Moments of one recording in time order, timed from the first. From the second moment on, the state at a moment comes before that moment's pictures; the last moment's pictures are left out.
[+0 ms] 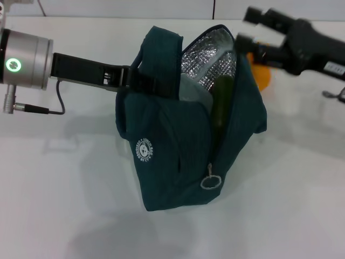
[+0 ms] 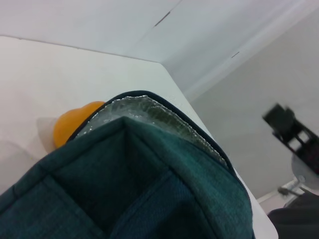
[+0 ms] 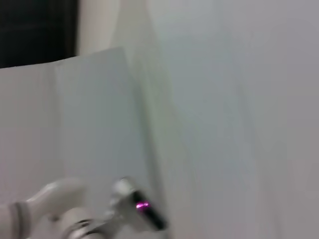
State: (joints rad) left arm -0.63 -2.03 0.84 0.95 2.00 1.75 -2.39; right arm 0.63 2.01 -1.08 -0.48 -1.23 -1.59 1.26
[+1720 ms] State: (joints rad) left arm -0.64 -2.05 0.84 0.93 2.00 1.67 -2.39; right arm 0.78 2.03 -1.02 -0.21 -1.18 -0.93 0.76
